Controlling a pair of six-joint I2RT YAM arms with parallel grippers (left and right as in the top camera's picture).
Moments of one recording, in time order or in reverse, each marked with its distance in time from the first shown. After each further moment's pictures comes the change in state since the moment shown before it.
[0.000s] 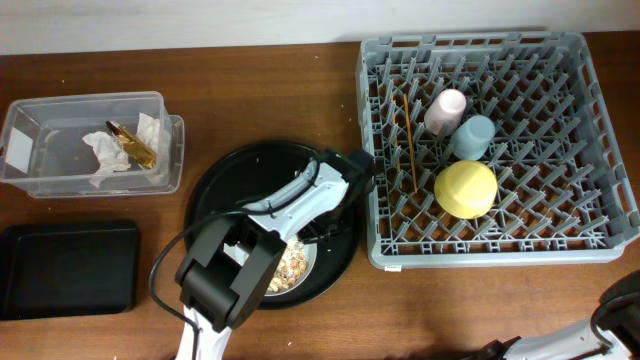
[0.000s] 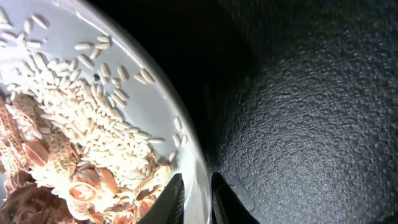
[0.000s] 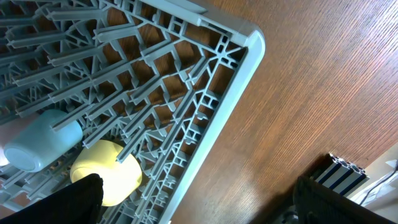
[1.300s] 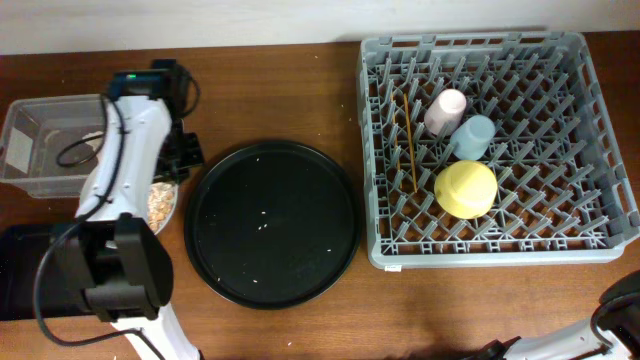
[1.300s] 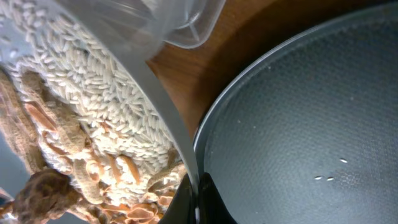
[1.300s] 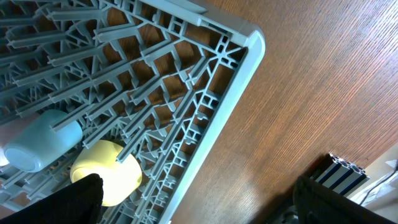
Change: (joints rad) left arm 0.709 -0.137 0.277 -0.286 -0.091 0.646; right arm 0.000 0.000 0.000 0.000 0.000 0.000
